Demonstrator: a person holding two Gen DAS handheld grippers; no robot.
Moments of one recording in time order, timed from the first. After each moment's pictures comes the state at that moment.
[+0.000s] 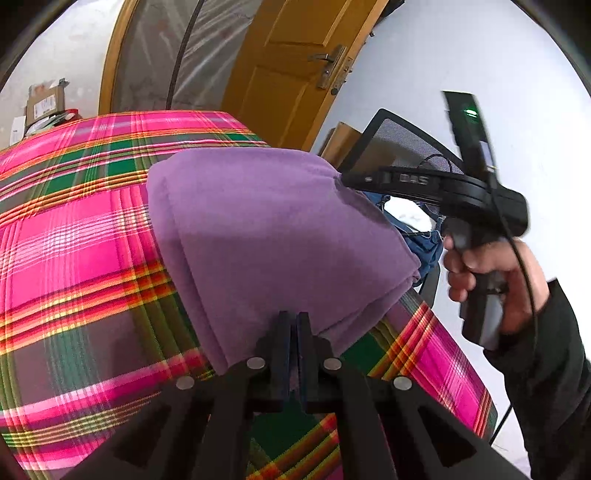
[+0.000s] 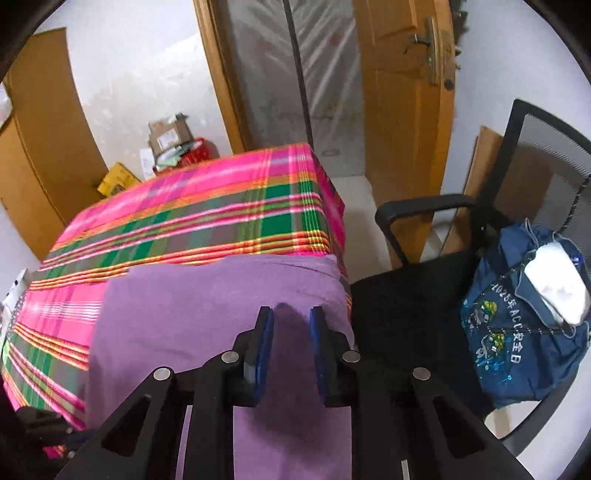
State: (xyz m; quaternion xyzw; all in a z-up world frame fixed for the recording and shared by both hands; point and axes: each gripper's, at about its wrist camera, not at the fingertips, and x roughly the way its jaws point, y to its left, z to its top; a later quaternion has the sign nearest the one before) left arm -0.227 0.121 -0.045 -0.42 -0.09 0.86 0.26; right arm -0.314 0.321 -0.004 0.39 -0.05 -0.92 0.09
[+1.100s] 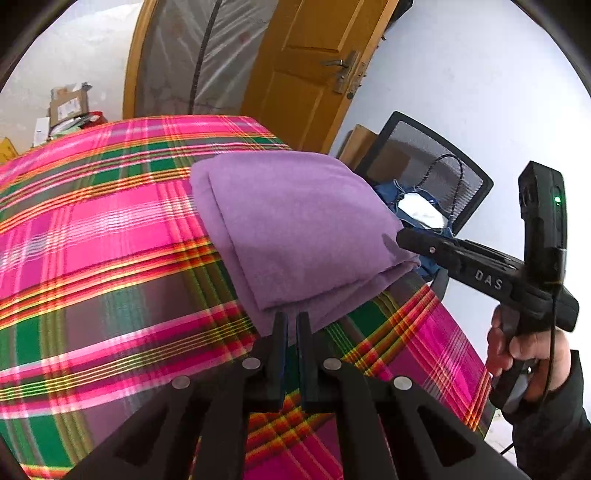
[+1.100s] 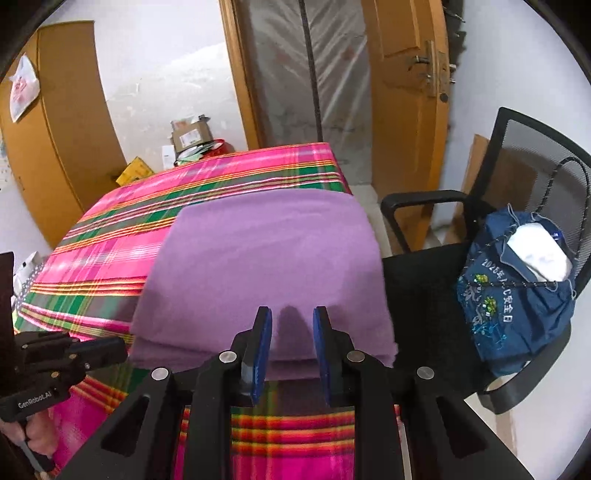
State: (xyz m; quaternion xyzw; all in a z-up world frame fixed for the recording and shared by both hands) left arm -0.187 0.097 -0.026 -0.41 -0.07 0.88 0.21; right arm -0.203 0.291 -0.010 0.37 -0.03 -0.92 0.10
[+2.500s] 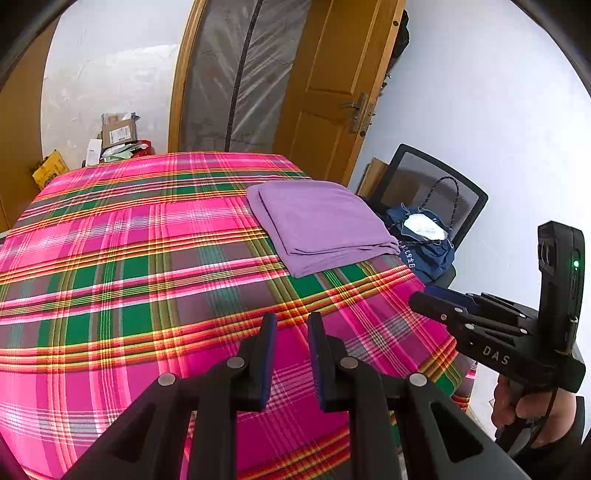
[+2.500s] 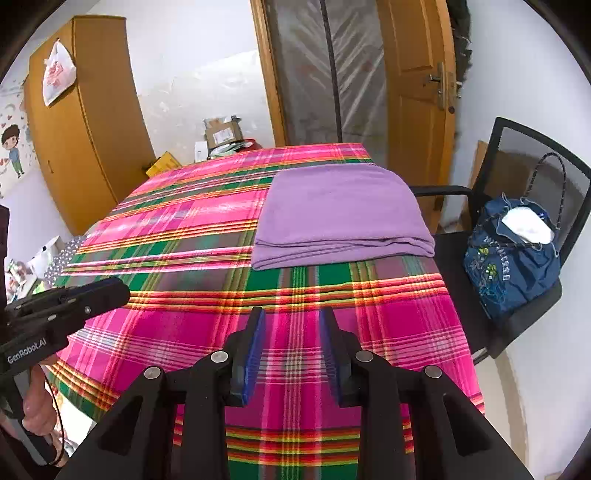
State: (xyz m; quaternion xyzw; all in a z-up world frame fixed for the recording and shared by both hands) left arm -0.042 0.060 0.022 -0.36 -0.06 0.92 0.15; right arm -0.050 0.227 0.007 0.35 -0.02 -0.93 0.12
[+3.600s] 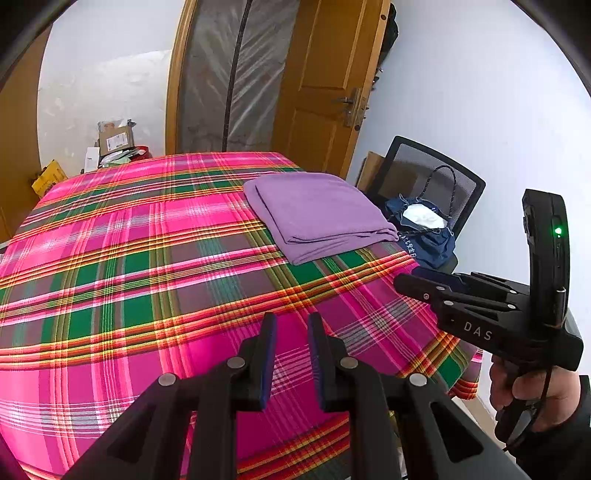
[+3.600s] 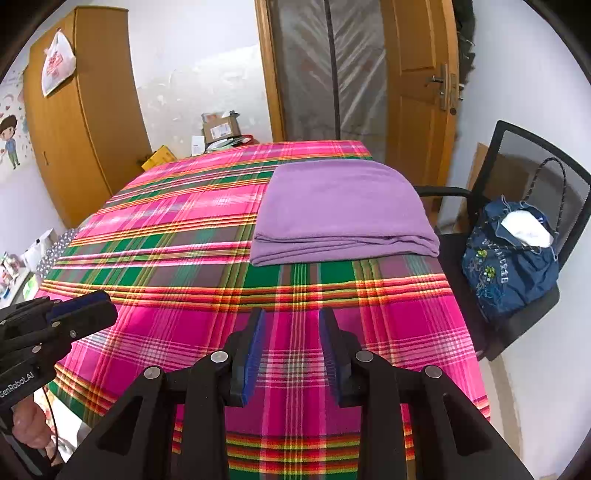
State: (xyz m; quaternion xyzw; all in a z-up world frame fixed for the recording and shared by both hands) left arm -0.029 0.064 0.014 -0.35 -0.04 0.92 0.15; right arm -0.058 0.218 -0.003 0.36 0.00 -0.93 0.11
